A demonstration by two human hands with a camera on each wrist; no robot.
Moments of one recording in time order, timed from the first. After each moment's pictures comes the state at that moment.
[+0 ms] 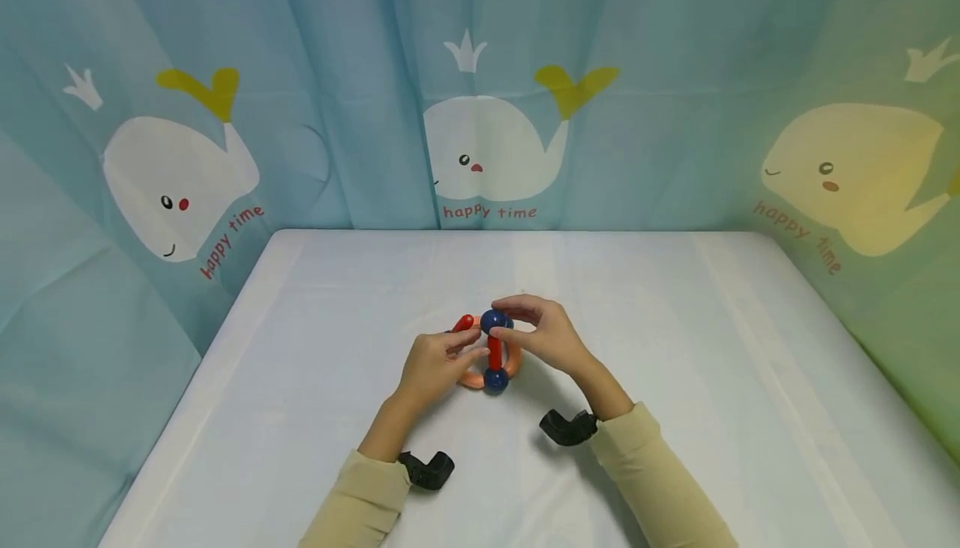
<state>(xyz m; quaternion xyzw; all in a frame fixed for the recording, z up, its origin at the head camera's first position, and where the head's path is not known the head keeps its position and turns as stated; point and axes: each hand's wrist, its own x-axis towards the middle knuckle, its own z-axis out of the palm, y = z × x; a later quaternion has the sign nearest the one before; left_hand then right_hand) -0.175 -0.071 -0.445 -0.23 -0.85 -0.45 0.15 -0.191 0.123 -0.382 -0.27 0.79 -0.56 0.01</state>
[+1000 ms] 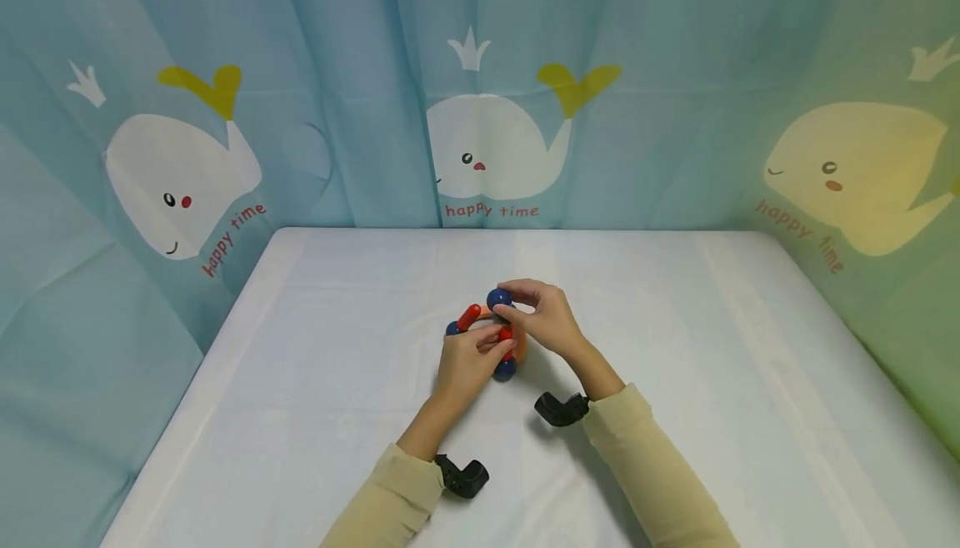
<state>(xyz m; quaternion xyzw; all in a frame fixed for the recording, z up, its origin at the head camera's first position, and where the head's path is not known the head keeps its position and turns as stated) -0.177 -0.025 -0.450 -0.17 -0.81 -0.54 0.18 -0.211 0.117 -0.387 -0.24 0.81 -0.53 -0.05</state>
